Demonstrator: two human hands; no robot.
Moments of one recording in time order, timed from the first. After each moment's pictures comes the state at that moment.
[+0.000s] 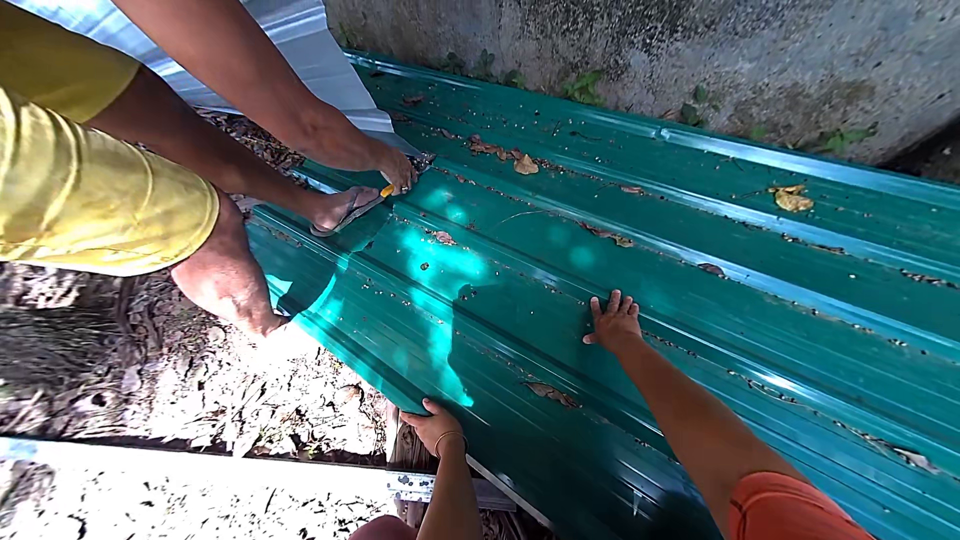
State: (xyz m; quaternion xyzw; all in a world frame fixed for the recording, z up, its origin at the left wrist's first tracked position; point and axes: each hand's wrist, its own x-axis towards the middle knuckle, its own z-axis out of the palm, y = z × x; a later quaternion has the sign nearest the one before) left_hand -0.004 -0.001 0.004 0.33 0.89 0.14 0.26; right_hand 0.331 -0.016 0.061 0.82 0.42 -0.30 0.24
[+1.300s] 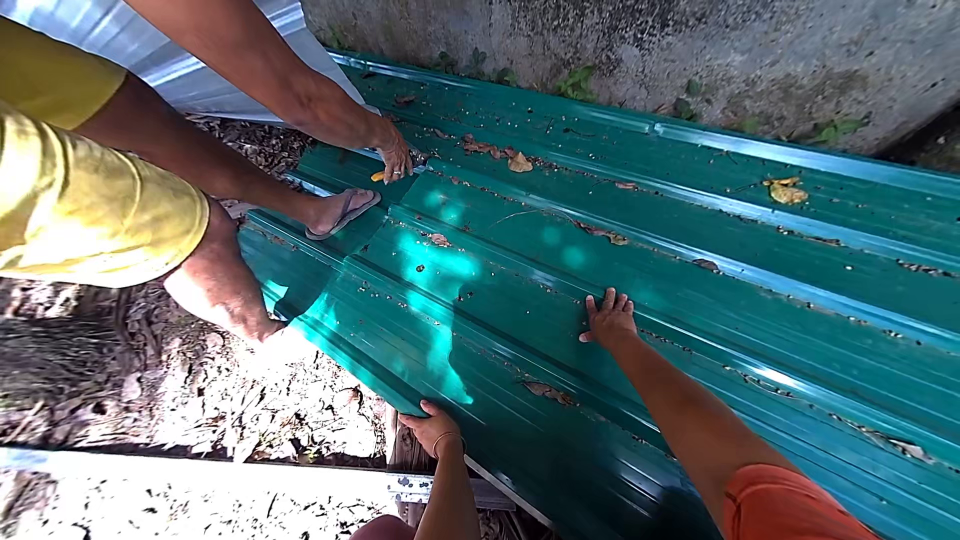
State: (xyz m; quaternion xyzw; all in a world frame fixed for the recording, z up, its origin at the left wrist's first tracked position) left_hand -0.005 -0.001 0.000 0.33 0.90 0.14 0.26; right_hand 0.335 -0.016 0.056 0.82 0.42 -0.31 0.23
